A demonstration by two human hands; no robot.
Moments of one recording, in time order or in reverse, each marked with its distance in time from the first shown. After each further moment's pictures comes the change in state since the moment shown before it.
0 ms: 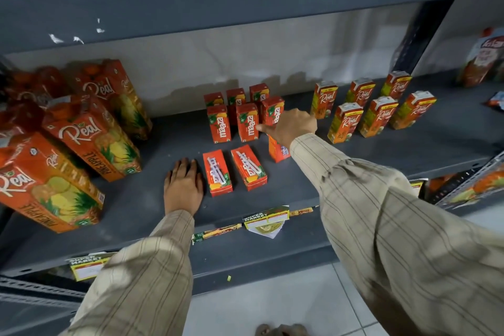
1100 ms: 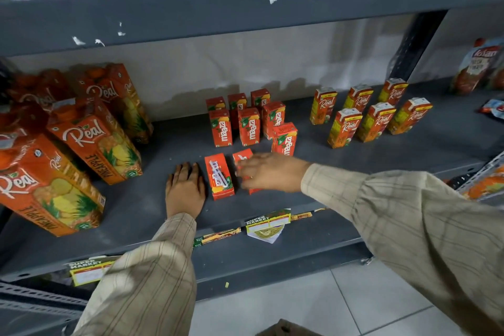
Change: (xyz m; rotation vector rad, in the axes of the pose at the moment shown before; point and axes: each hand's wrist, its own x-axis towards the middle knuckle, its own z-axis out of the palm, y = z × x) left_hand 0.001 0.000 -0.001 0.011 -0.014 -0.008; right_hand -0.046 0.003 0.031 -0.440 0.085 -1.304
